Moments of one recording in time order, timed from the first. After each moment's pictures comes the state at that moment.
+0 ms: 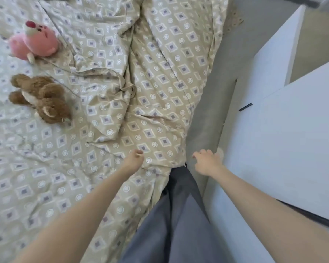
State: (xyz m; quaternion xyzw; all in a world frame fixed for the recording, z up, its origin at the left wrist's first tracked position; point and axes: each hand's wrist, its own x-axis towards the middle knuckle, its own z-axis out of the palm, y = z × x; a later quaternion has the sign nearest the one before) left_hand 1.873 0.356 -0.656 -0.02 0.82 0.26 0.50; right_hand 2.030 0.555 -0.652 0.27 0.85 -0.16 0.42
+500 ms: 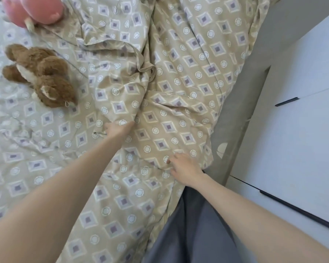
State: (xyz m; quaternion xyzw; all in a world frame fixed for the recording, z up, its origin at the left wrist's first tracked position) left_hand 1.749 0.336 -0.741 -0.25 0.86 0.30 0.34; right_hand 1.957 0.451 -0.744 0.14 0.89 -0.27 0.33
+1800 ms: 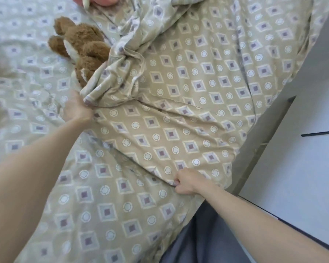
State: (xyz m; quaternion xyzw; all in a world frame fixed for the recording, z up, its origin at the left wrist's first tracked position) left_hand 1.649 0.167 -0.722 -0.14 0.97 0.14 0.15; right_hand 1.913 0.386 -0.760 0.03 0.84 -0.21 0.50
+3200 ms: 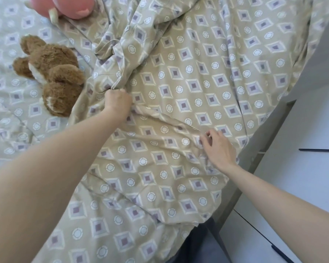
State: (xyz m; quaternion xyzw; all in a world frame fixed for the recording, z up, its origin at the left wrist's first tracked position) left_hand 1.602 0.361 -0.741 0.31 0.87 -0.34 0.18; right_hand 1.837 0.558 -0.781 0.32 0.90 -0.25 0.14
